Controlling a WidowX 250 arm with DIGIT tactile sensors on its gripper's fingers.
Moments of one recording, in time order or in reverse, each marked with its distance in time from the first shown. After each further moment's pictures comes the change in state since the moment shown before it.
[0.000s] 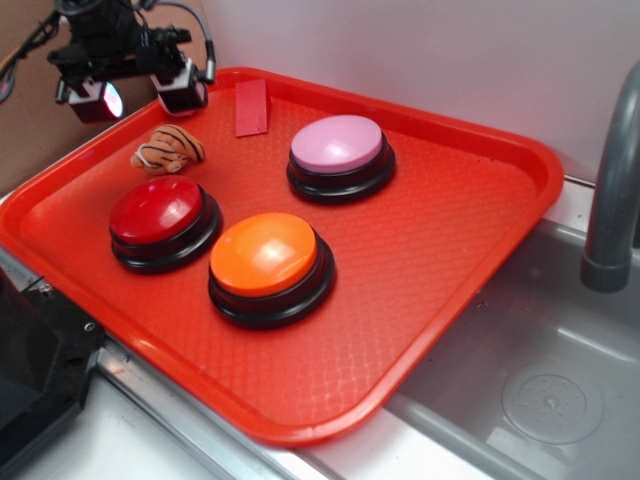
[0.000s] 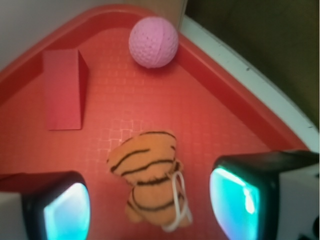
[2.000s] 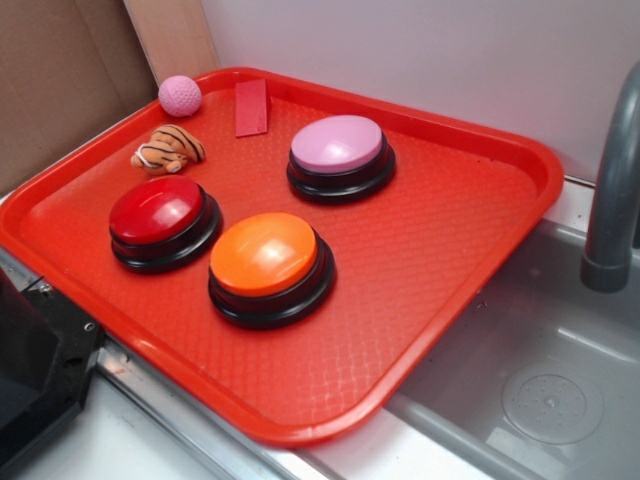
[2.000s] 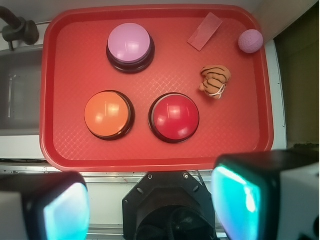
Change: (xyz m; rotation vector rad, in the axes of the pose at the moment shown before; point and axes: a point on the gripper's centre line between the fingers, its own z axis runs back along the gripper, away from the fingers) arm -0.095 -0.018 0.210 -0.167 0.207 -0.697
